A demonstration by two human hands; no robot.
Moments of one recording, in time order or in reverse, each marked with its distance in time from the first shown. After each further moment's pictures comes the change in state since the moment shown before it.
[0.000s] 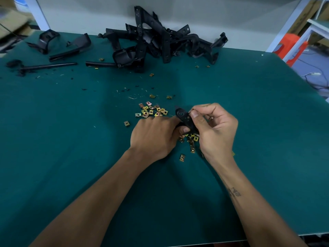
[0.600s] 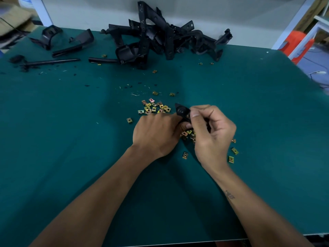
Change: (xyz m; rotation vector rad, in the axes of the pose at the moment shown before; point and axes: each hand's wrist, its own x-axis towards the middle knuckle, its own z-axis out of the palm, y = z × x) left_hand 0.000 0.000 -0.002 0.042 -0.045 -0.042; right_hand -0.018 0.005 0.013 0.007 -0.007 -0.117
